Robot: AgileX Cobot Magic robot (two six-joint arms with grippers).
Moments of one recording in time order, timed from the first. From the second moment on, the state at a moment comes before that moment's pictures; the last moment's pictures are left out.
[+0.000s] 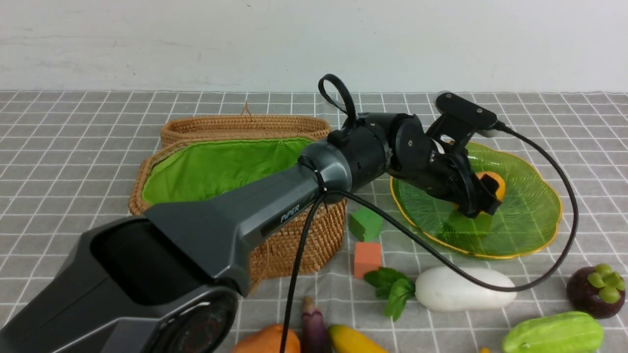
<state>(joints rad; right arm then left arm) 0.07 -0.01 0.01 0.13 0.39 0.00 -0.73 2.45 -2.25 -0.38 0.55 0.40</state>
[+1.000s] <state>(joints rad) 0.07 -0.01 0.01 0.13 0.39 0.00 -0.50 1.43 -1.42 -0.16 1.23 0.07</state>
